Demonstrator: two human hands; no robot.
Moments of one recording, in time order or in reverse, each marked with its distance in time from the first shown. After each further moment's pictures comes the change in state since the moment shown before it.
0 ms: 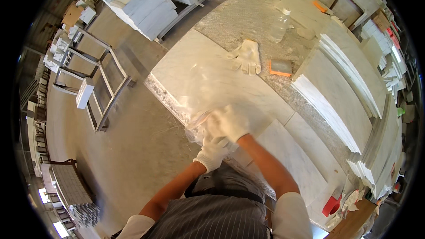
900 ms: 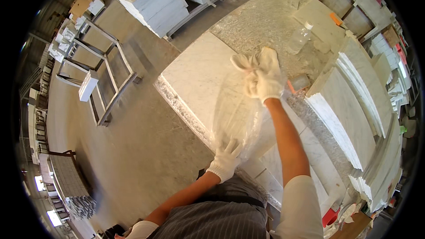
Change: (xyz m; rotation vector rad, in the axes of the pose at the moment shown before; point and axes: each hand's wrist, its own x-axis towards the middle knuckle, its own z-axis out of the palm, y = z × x) left_hand 0.016 0.014 -0.033 0.275 -0.248 0.090; right_hand 0.144 0.113 -0.029 1.530 0.195 0.757
